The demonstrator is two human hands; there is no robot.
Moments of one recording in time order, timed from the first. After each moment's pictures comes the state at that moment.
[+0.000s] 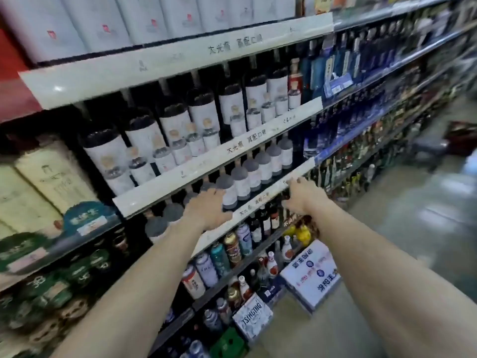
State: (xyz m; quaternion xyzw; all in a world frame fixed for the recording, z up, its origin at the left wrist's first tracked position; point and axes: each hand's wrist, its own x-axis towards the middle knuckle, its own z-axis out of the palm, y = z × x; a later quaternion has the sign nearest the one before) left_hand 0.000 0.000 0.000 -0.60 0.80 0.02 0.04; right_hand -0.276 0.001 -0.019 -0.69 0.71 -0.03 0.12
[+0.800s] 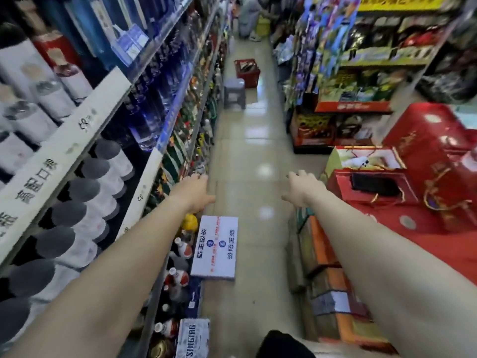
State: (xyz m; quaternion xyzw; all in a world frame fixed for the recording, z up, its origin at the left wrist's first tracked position) left_hand -0.335 -0.178 -0.099 -0.26 0.95 0.08 0.13; right_hand -0.508 0.063 -0.093 -0.29 0.94 0.01 0.18
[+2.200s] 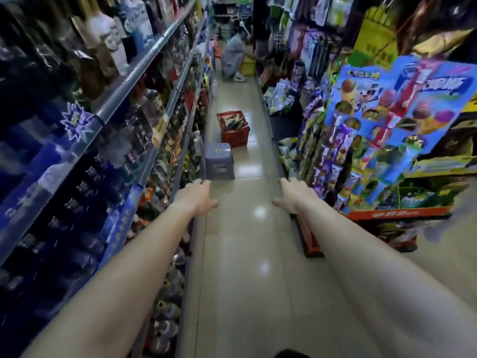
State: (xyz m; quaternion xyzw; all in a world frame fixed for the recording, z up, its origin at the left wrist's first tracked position) left_hand -1.173 -0.673 -0.069 -0.24 0.96 0.09 0.11; right_hand -1.313 -0.441 -0.066 -0.27 0.95 -0.04 0.17
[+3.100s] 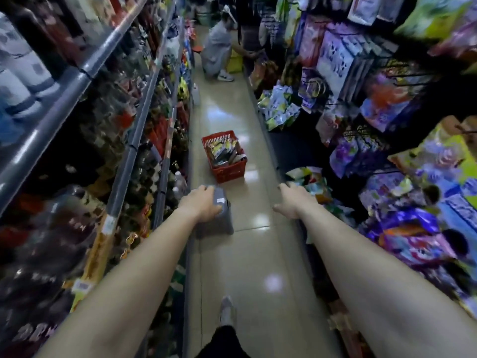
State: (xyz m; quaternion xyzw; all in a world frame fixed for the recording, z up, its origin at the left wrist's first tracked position) left_hand -1.789 -1.055 -0.139 -0.21 0.96 0.11 0.16; right_hand -1.903 -0.817 -0.134 -0.23 0.95 -0.04 0.22
